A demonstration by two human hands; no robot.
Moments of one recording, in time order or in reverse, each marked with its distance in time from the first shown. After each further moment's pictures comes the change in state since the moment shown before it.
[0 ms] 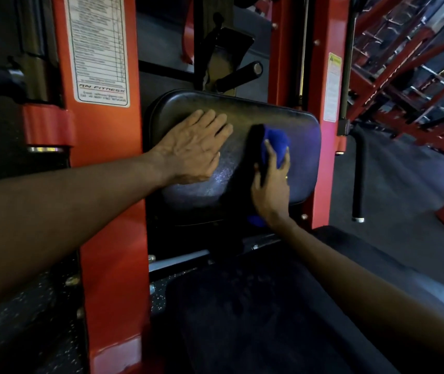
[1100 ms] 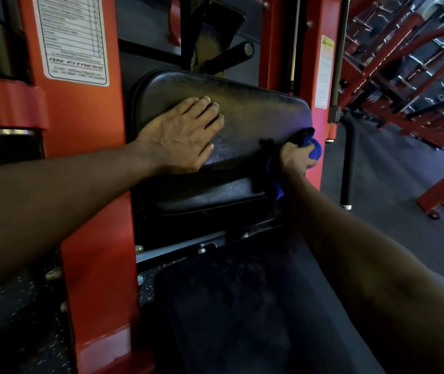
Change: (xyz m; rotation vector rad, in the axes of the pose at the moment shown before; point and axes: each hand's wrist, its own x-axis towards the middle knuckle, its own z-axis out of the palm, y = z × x) left_hand 0.000 0.003 0.012 0.028 -0.011 0.061; right_hand 0.088 0.059 -0.004 0.224 0.295 0.860
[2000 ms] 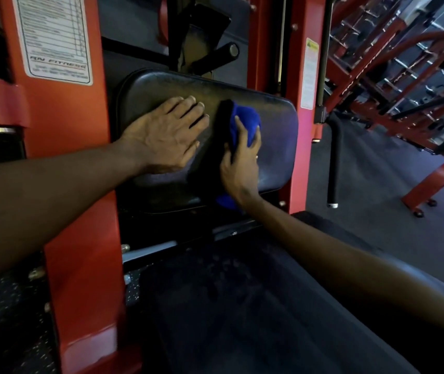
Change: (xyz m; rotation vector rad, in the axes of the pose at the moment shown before) left_hand 0.001 0.002 0.001 0.008 0.006 -0.012; right_hand -0.125 0.002 -0.022 -0.118 -0.392 -0.775
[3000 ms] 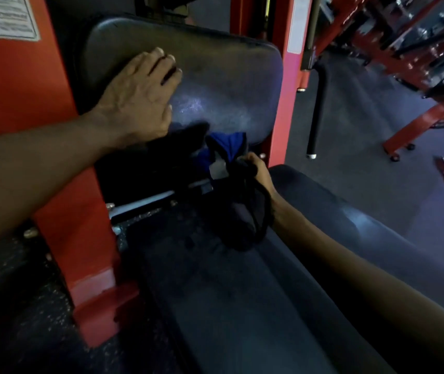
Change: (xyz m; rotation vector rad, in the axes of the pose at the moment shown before) left_hand 0.003 0.009 -0.031 -0.369 -0.148 -0.114; right_hand -0.060 0.022 -0.092 0.430 -0.294 0.776
